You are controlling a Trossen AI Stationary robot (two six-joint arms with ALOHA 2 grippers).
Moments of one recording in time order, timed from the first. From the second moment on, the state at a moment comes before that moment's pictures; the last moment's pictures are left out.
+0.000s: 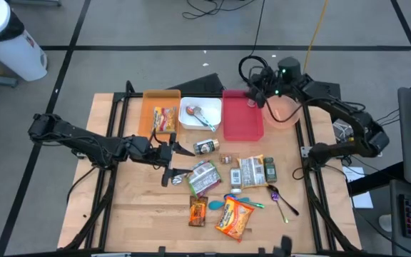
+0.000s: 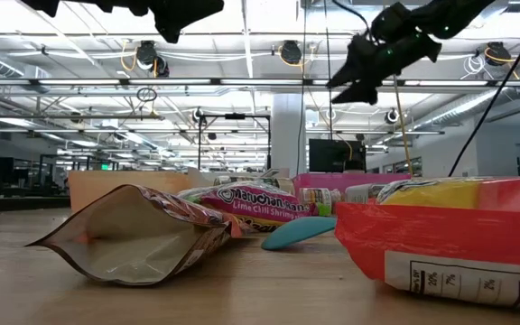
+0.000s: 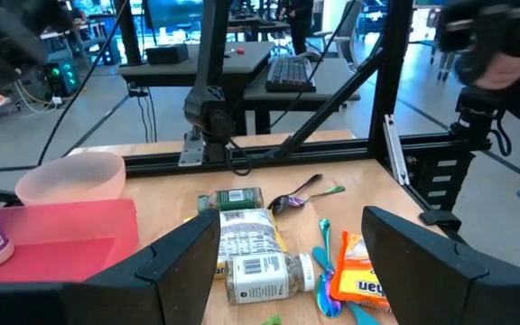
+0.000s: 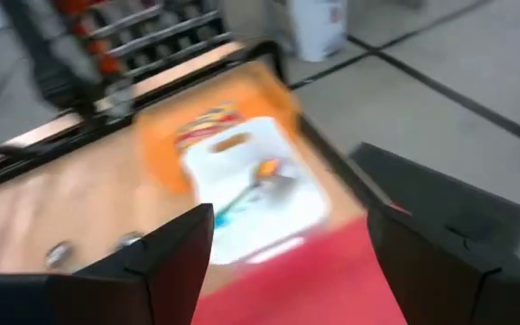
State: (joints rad) left arm -0.19 1.17 0.66 0.39 -0.05 0.02; right arm -0.87 1.27 1.01 -0.20 -0.56 -0.01
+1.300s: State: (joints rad) left arm -0.19 1.17 0.66 0.42 -0.29 -0.19; right arm -0.08 1.27 0.44 0.91 -0.32 -0.20
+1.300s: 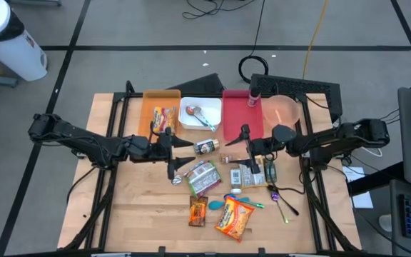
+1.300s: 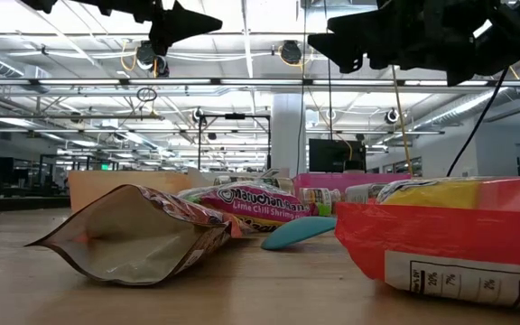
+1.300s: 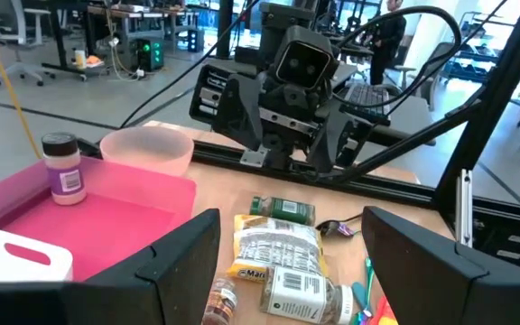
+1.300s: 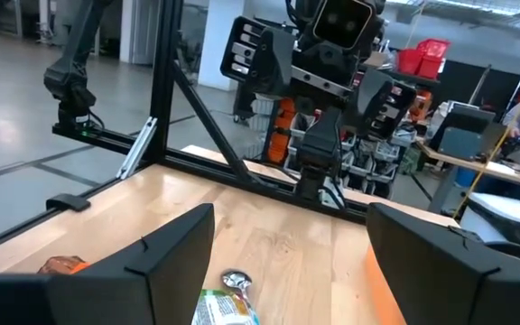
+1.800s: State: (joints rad) left arm -0.19 1.17 0.66 0.42 -0.29 -0.19; right arm -0.05 1.27 0.44 0.86 -0.34 -0.07
